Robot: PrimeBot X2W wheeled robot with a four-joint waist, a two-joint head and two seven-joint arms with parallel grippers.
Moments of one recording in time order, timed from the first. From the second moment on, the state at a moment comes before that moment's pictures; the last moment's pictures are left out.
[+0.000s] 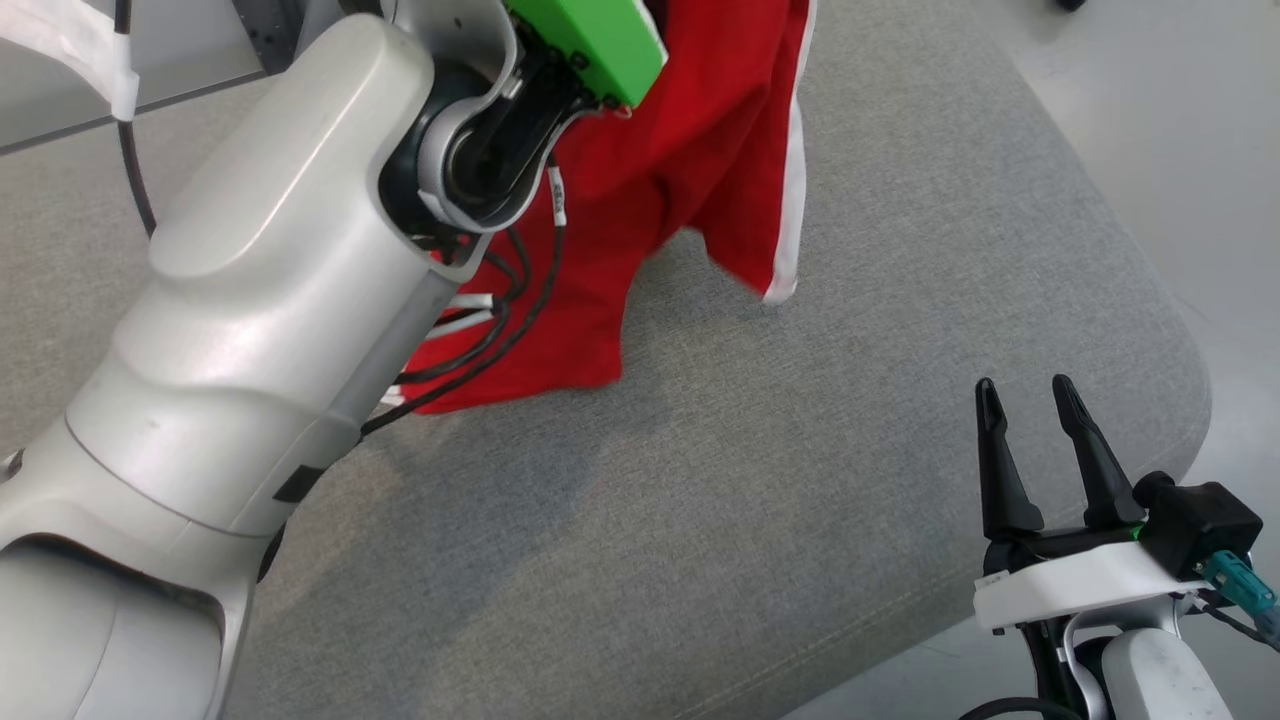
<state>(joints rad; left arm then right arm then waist) -1.24 0.19 -0.83 0.35 -1.29 0.07 0.06 -0.05 -0.05 0.00 0.07 0.24 0.13 -0.26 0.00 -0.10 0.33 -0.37</state>
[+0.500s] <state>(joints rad) -0.90 0.30 -0.87 0.18 -1.31 0.09 -0.02 -0.02 -0.05 -0.02 0.09 0.28 0.13 -0.26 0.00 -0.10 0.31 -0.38</state>
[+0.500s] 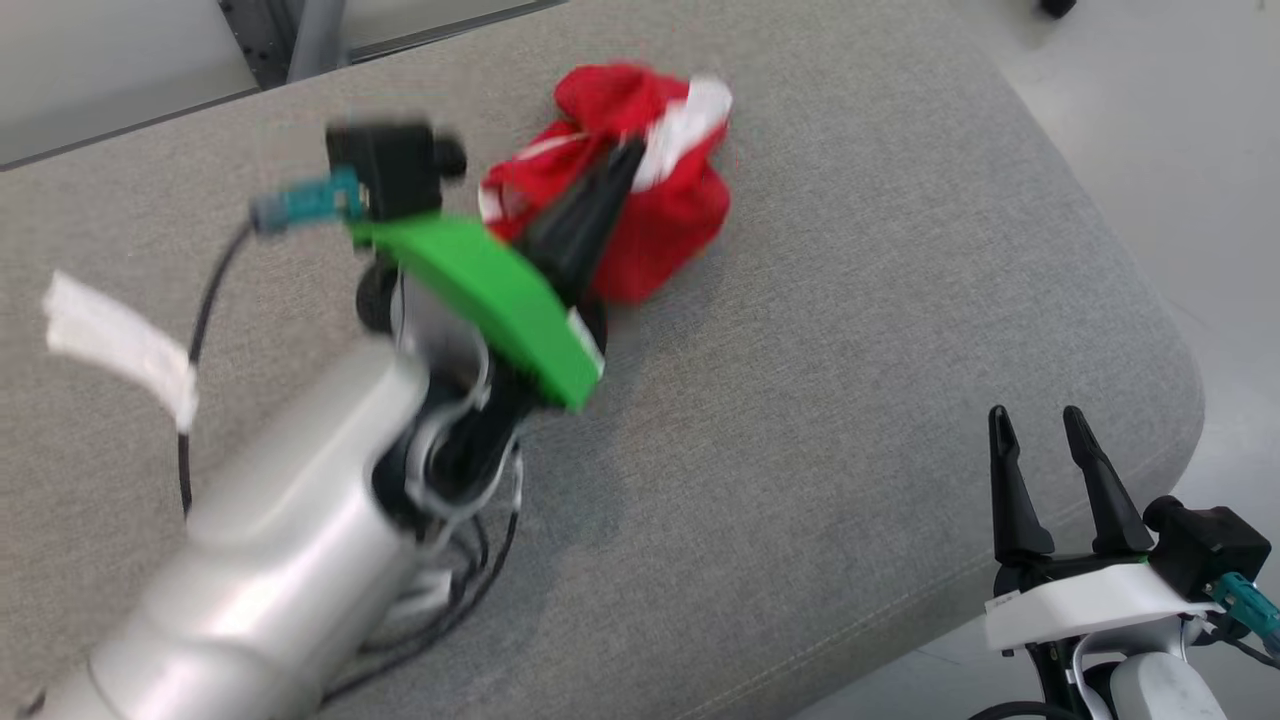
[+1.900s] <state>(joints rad) -0.41 0.52 -0.96 0.42 -1.23 -0.11 -0.26 0.06 -0.05 -0.02 0.10 0.13 0.13 -0.26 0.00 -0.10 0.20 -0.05</state>
